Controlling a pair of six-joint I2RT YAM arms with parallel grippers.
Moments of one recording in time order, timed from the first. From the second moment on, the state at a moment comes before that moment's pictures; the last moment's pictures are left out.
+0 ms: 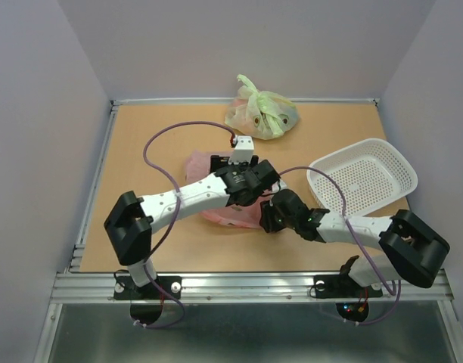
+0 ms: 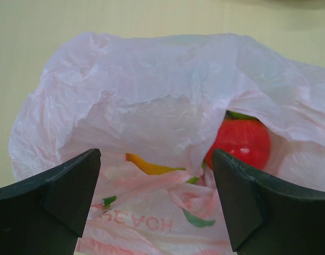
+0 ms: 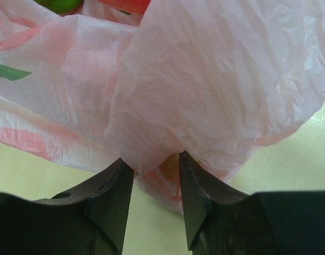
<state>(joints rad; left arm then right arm) -1.06 1.62 1.38 -0.80 -0.98 -0.79 0.85 1.37 0.53 0.07 0.12 0.43</state>
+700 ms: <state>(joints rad) -0.71 1.54 1.50 -0.76 -0.92 -0.37 0.85 1.34 0.46 0.17 0.18 0.58</state>
